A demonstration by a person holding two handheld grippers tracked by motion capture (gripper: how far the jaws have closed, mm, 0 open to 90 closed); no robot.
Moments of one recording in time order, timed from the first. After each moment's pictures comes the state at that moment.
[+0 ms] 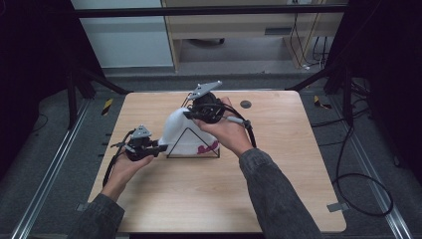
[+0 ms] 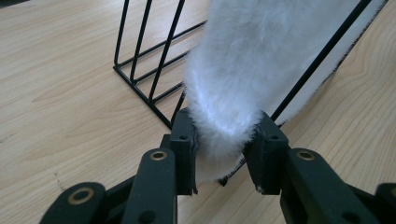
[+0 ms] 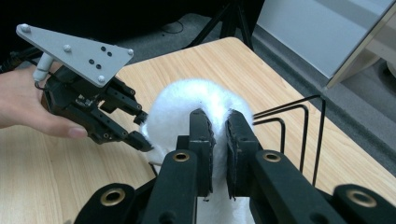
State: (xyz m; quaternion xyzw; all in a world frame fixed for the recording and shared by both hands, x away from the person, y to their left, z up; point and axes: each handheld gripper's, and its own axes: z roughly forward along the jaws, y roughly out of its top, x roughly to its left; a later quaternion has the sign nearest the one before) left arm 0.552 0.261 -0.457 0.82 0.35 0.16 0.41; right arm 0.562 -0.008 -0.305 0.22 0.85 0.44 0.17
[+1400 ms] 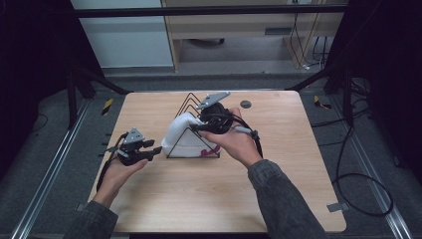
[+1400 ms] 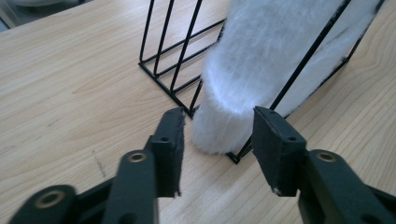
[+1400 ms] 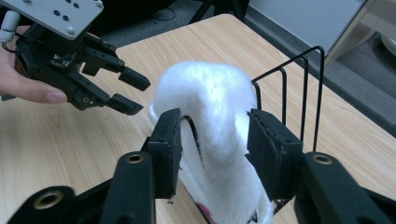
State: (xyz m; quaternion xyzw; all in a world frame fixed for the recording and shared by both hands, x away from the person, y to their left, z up) left arm 0.531 0.275 -0.447 0.82 0.35 0.21 0.40; right arm 0.540 -0.027 -0.320 0.26 0.85 0.42 0.17
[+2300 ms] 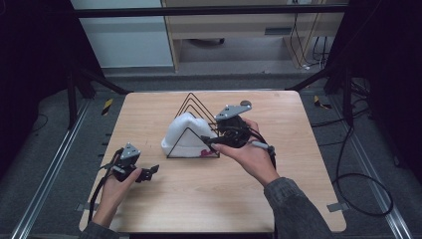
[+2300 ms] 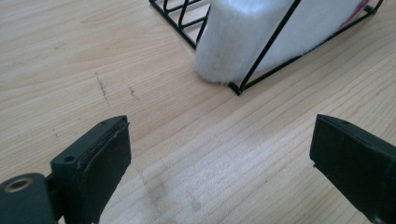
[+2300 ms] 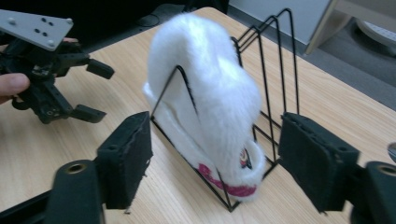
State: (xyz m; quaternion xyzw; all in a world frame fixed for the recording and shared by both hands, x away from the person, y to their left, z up) left arm 0.496 0.289 -0.477 0.81 0.41 0.20 0.37; right arm 0.507 -0.066 -0.331 0.31 0.83 0.43 0.18
